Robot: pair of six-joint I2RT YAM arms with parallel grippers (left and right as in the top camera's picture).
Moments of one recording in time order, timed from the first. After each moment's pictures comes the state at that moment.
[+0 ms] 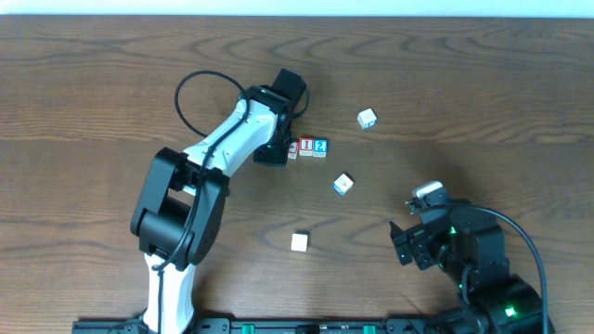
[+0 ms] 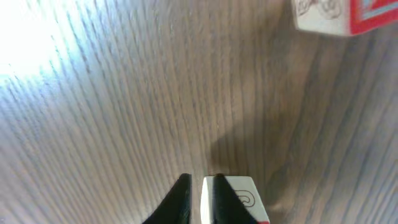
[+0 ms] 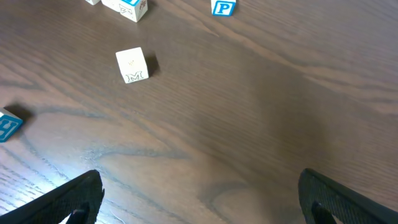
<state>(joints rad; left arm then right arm) -0.47 2.10 1.55 -0.90 -0.02 -1.88 0.29 0.58 0.57 -0.78 0.02 -0.16</state>
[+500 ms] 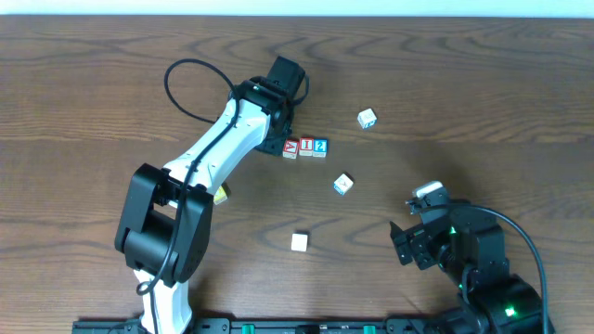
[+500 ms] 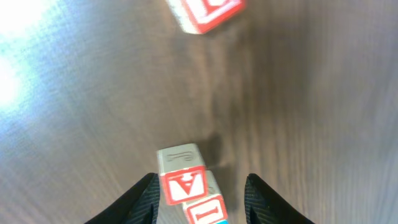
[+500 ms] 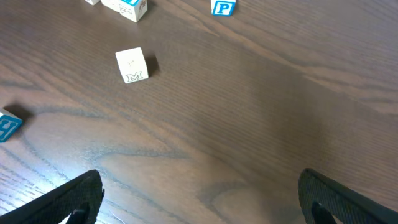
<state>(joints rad) -0.47 2.00 1.55 -0.83 -0.07 -1.70 0.29 0.58 0.57 -0.78 0.02 -0.16</state>
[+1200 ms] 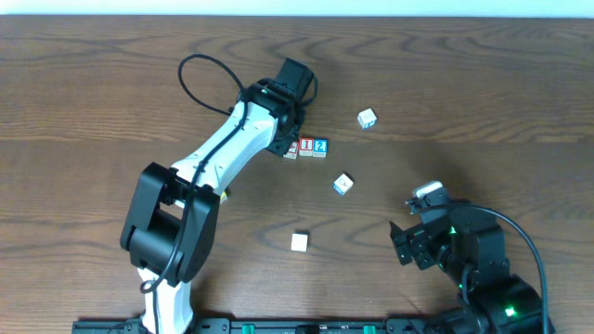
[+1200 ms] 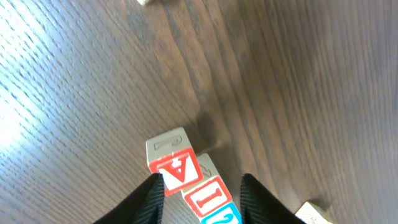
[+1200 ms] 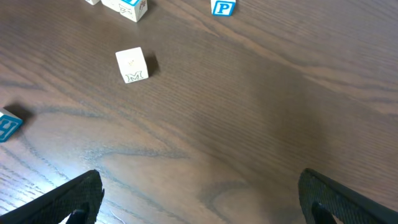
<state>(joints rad) -0.51 2.01 1.55 -0.79 -0.04 -1.55 0.29 0.58 0.57 -0.78 0.02 -0.16</state>
